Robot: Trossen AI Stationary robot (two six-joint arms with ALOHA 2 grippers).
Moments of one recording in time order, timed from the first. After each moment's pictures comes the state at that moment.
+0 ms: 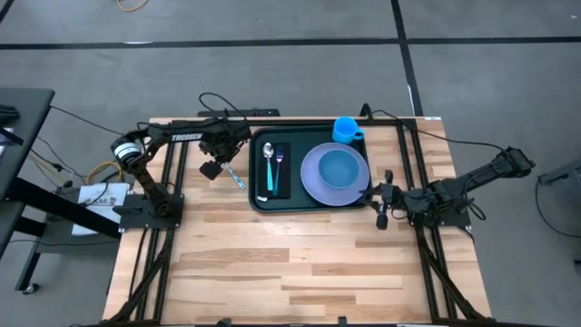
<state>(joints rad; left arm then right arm) 0.66 1.69 1.01 -0.92 -0.12 -1.89 0.37 0.41 0.07 -0.08 0.57 0.10</state>
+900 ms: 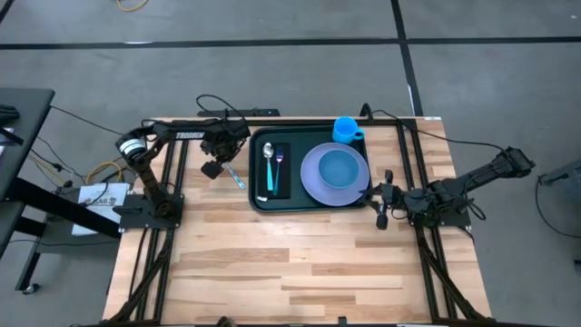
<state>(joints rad) 0.71 1.75 0.97 -0.79 -0.08 -1.84 0.37 0.41 0.07 -0.08 0.57 0.10</state>
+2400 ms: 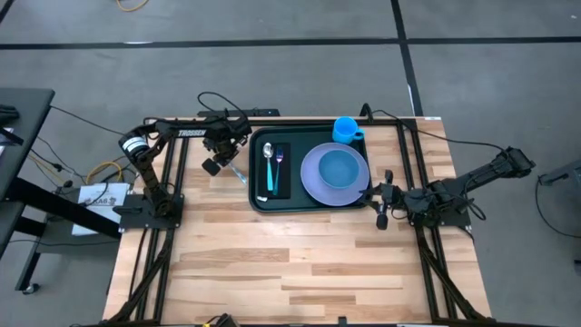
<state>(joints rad) 0.73 1.80 0.99 -0.79 -0.08 -1.75 0.37 0.41 0.07 -0.08 0.57 0.10</state>
